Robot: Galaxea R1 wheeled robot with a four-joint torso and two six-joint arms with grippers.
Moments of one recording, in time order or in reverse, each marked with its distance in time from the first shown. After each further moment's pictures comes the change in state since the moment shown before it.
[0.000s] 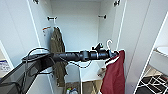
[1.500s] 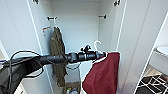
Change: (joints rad) left arm 0.031 -0.190 0.107 0.020 -0.017 0.022; right arm 0.001 0.000 0.000 0.000 0.001 0.000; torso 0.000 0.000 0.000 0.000
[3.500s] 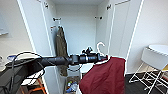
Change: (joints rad) left arm 0.031 0.010 0.017 0.015 0.001 0.001; right arm -0.001 -0.001 0.000 0.000 -0.002 -0.003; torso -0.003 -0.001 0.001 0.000
